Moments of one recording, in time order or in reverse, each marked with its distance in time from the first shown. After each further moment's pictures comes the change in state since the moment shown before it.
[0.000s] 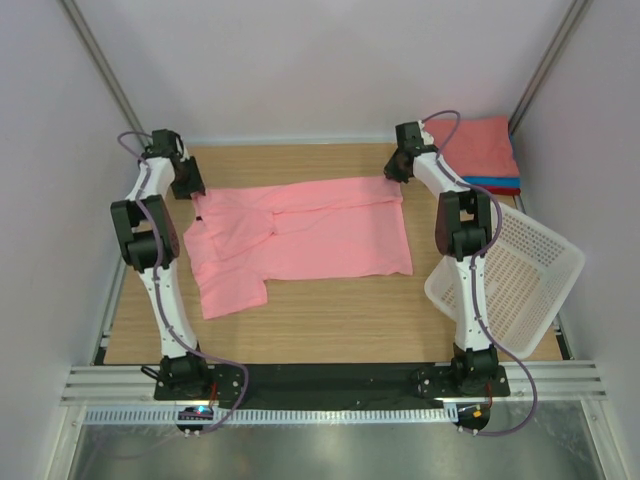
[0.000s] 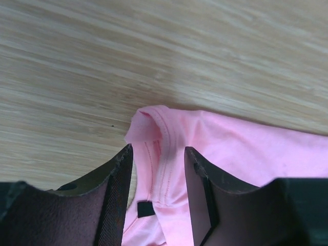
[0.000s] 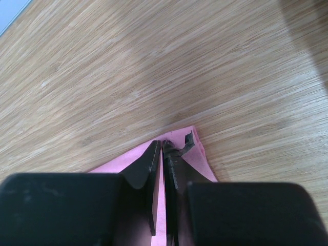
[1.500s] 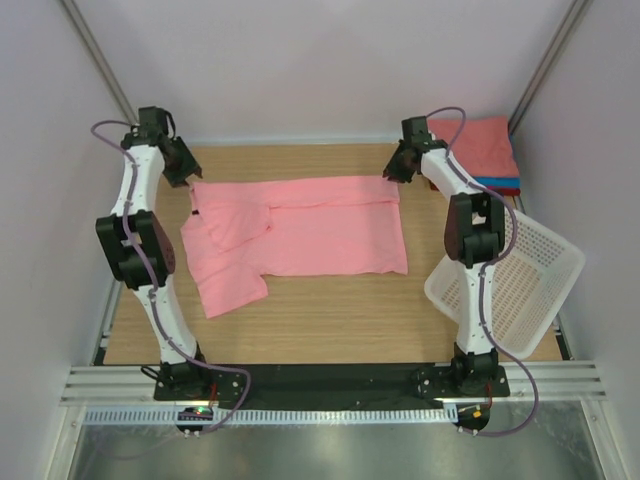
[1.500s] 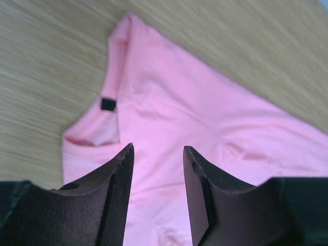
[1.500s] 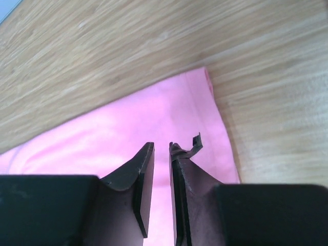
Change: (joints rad) left arm -0.018 -0.211 0.056 -0.232 -0.040 -0.275; right arm -0.006 -0.149 -0.106 -0.062 -0.127 -0.031
